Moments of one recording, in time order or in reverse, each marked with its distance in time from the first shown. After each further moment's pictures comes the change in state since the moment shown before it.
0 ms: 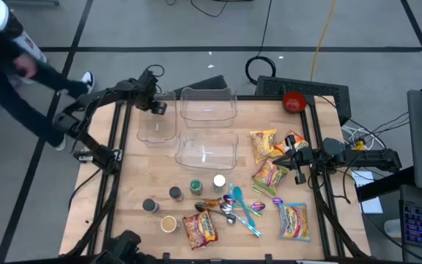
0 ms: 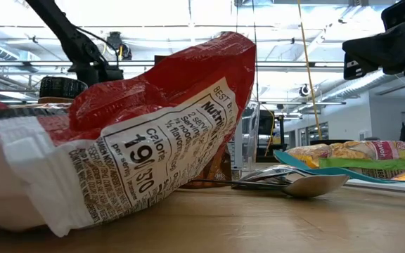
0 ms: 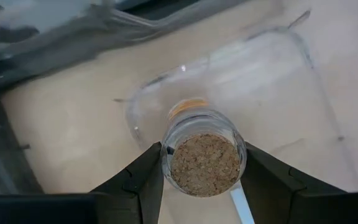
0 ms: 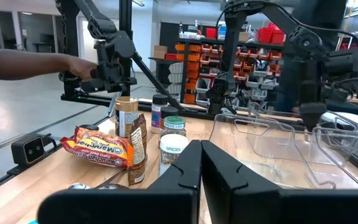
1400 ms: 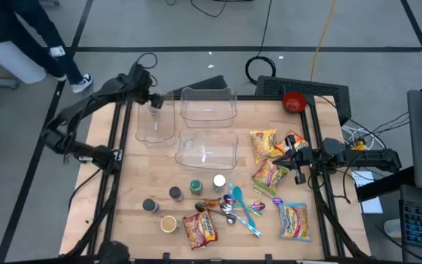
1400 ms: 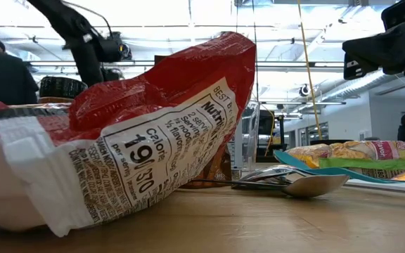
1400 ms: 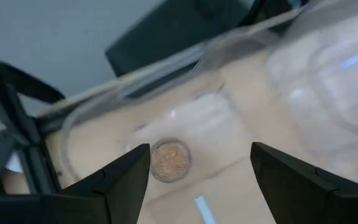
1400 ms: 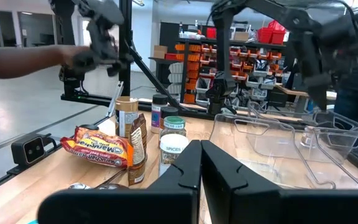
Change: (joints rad) left arm -0.045 -0.257 0.036 -0.027 0.002 0.019; right arm 0.000 0.000 0.000 0.000 0.000 0.000
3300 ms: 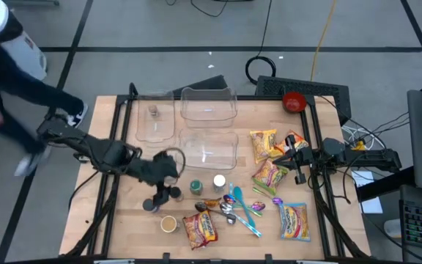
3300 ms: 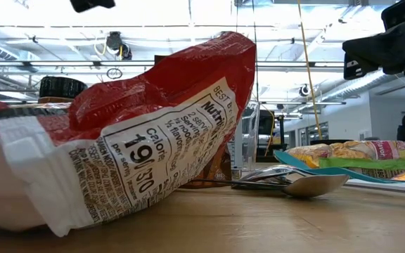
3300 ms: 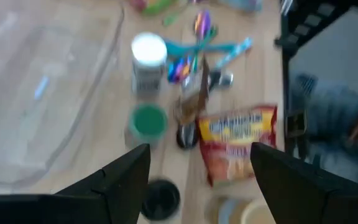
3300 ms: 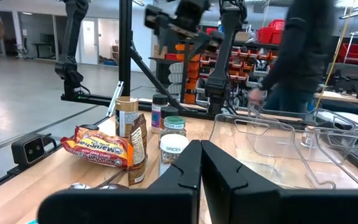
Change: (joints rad) left arm -1.420 -0.042 0.212 -0.097 -0.145 -0.436; right arm 0.000 0.000 0.000 0.000 0.000 0.000
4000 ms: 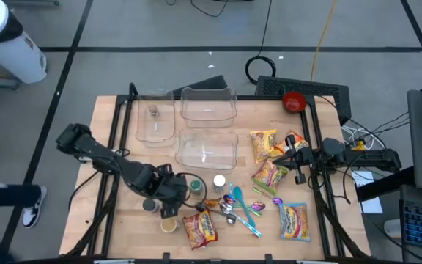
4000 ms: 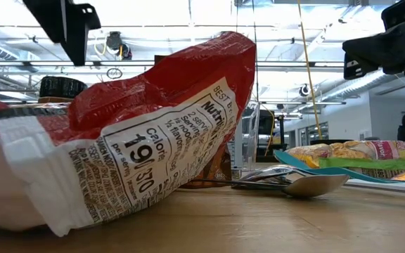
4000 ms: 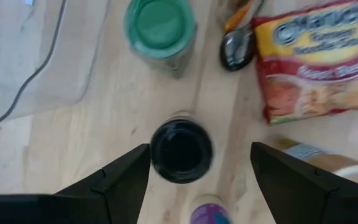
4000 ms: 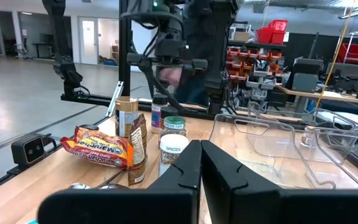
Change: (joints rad) left arm -0.042 0.316 0.115 -0.294 0.006 -0.035; right arm 0.000 0.000 0.000 0.000 0.000 0.000
